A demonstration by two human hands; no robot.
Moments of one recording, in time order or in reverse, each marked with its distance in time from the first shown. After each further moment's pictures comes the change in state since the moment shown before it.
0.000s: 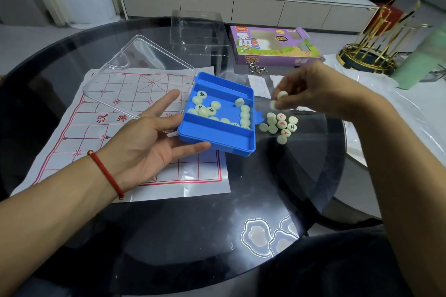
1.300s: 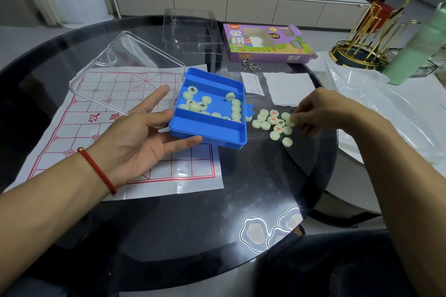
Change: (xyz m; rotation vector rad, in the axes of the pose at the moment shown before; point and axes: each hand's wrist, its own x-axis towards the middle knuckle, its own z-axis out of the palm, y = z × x) left_hand 0.001 0.000 0.000 0.023 0.017 0.024; right_hand -0.016 0.052 0.007 -0.112 -0.005 0.479
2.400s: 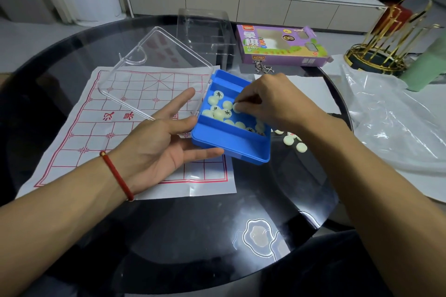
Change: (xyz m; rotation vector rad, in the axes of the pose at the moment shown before) left_hand -0.006 -0.004 0.006 0.014 -0.106 -0.028; right_hand -0.010 -0.109 0.049 -0.255 0.234 -0.672
